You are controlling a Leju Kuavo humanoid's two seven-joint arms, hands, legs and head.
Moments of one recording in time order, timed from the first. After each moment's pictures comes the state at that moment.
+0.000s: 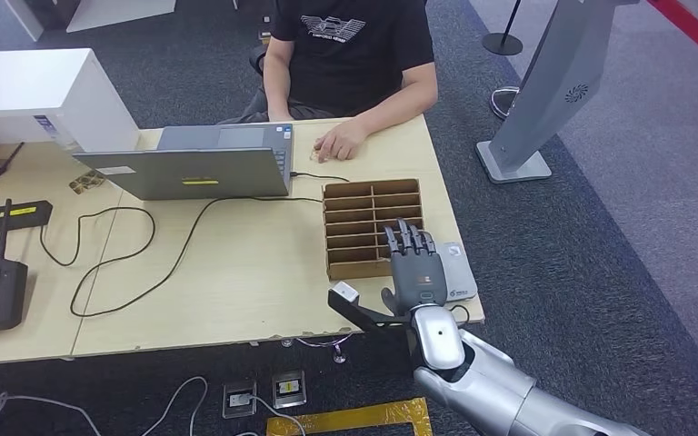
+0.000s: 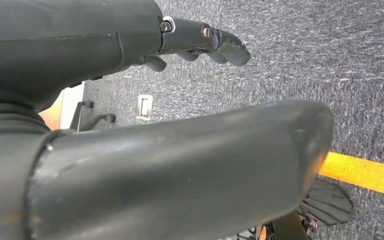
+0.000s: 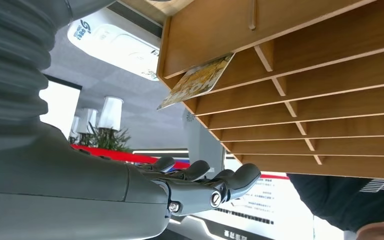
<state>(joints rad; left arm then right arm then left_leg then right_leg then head) -0.12 0.07 -1.35 -0.31 1.35 0.42 -0.05 -0.57 -0.21 0.96 -0.93 1.18 -0.27 0.64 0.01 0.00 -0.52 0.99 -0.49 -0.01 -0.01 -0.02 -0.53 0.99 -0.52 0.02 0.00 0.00</state>
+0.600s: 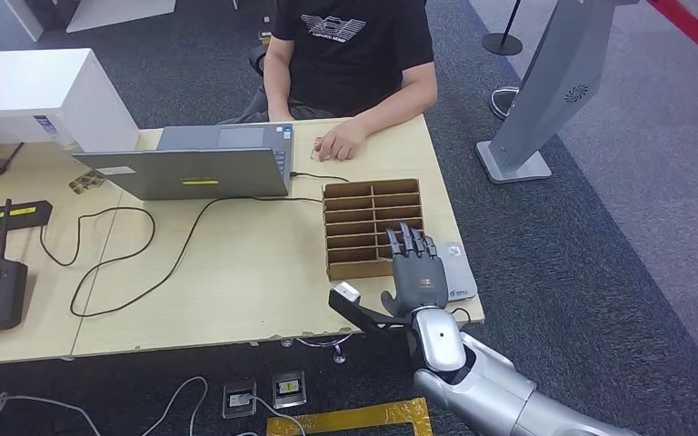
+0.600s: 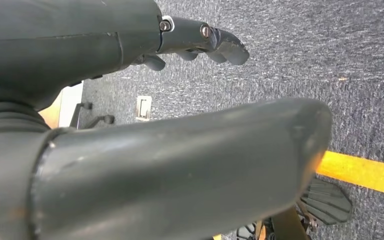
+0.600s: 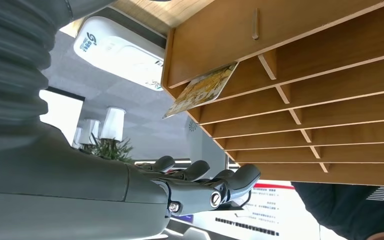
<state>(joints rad) -0.12 0.07 -1.35 -0.32 1.34 0.43 -0.05 -0.55 -0.21 0.95 -0.94 1.16 -0.27 0.64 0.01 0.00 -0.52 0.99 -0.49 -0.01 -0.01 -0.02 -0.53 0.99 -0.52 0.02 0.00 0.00</state>
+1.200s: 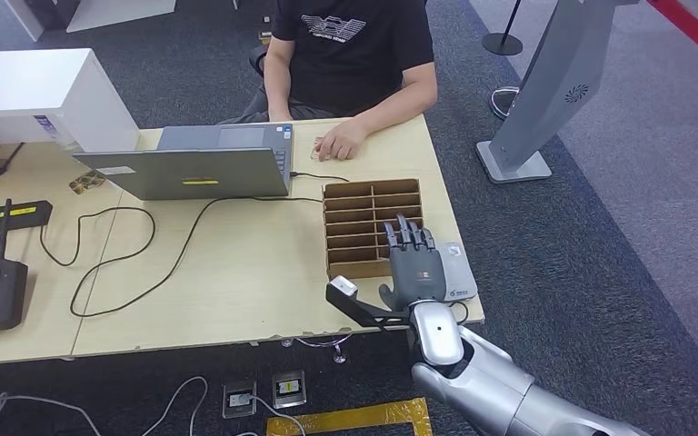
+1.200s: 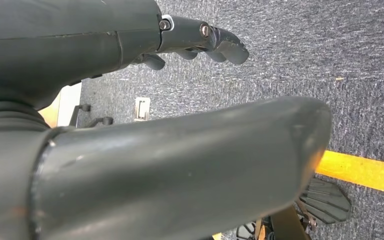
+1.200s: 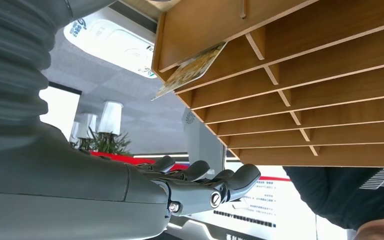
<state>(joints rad) -0.12 0.07 -1.35 -0.32 1.32 0.42 -0.05 -0.58 -0.20 0.95 -0.94 1.17 -0.25 0.64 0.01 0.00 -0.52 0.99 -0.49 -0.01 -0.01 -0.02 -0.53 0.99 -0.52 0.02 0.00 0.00</state>
